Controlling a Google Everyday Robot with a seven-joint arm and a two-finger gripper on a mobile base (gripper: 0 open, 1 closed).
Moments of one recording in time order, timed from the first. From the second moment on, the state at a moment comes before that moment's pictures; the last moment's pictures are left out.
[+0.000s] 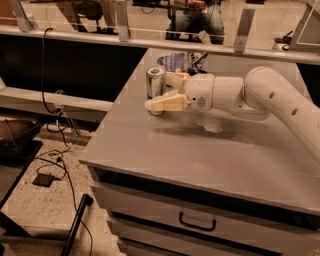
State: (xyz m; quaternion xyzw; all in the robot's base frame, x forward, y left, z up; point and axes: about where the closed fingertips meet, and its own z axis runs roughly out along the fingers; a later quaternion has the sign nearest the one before) arm 0.634 -0.012 0.894 -0.46 0.59 0.36 0.56
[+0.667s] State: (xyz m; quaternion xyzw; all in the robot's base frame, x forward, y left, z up) arm 0.632 -0.006 0.895 -0.47 0.59 0.36 0.55
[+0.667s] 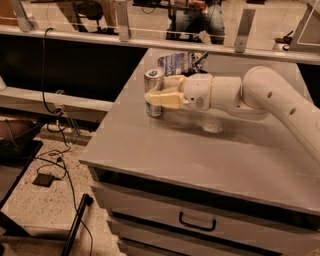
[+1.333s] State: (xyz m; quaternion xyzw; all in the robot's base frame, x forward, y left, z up) arm 0.610 -0.008 0.949 -0.53 0.62 0.26 0.52
